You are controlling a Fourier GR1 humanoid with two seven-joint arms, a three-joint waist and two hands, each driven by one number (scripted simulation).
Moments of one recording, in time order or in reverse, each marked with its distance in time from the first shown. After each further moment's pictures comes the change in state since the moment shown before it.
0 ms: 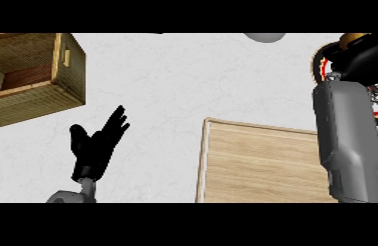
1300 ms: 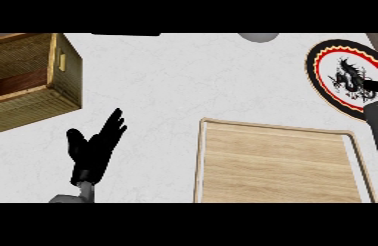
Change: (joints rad) left arm 0.027 -0.015 0.018 -0.002 -0.006 0.004 -0.018; right arm -0.035 -0.339 -0.357 0.653 -0.481 -0.300 -0.316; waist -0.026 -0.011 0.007
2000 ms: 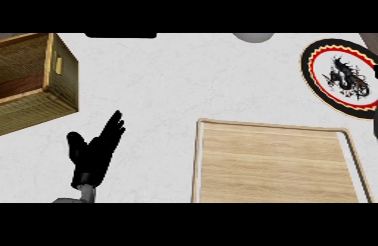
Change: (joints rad) left arm 0.020 -0.013 0.001 -0.003 -0.007 0.008 -0.009; right arm 0.053 0.080 -0.088 -0.237 -0.533 -0.067 -0.586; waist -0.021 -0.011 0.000
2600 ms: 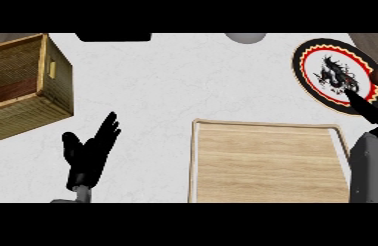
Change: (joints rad) left arm 0.011 0.007 0.026 -0.003 -0.010 0.002 0.013; right arm 0.263 0.220 0.048 -0.333 -0.431 0.316 -0.341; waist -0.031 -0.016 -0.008
